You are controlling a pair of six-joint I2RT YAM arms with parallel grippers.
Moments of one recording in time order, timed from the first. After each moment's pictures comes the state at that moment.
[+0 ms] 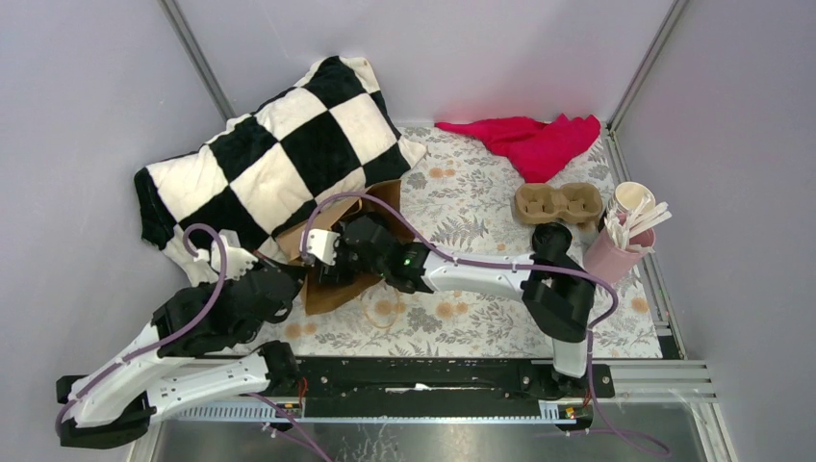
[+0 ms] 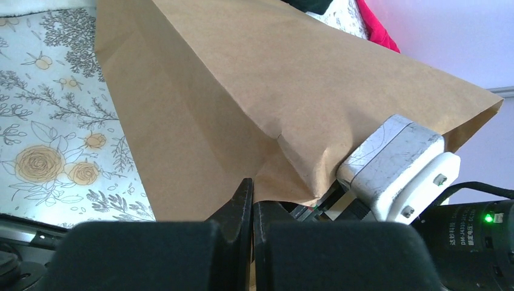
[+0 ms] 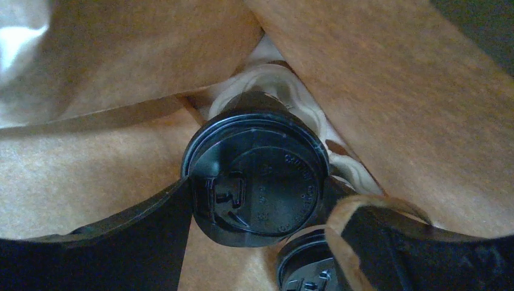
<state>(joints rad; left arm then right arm) -1.09 0.59 1.04 -1.30 -0.79 -1.57 1.15 1.88 1.37 0.08 0.00 -0.50</state>
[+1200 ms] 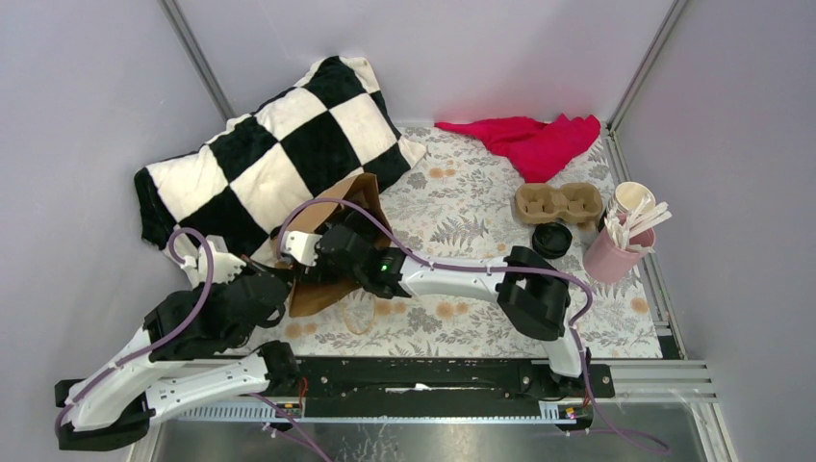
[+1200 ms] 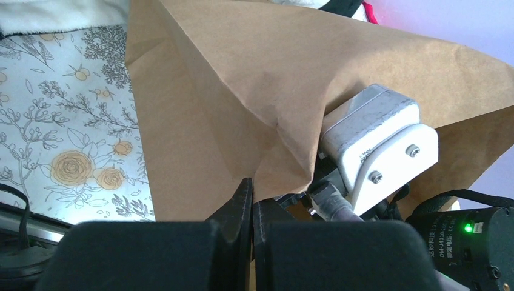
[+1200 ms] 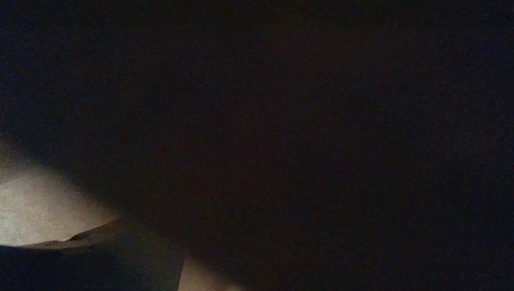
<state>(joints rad) -1.09 0.55 1.04 -1.41 -0.83 -1.64 1.21 2.03 1.55 0.05 0.22 -0.48</state>
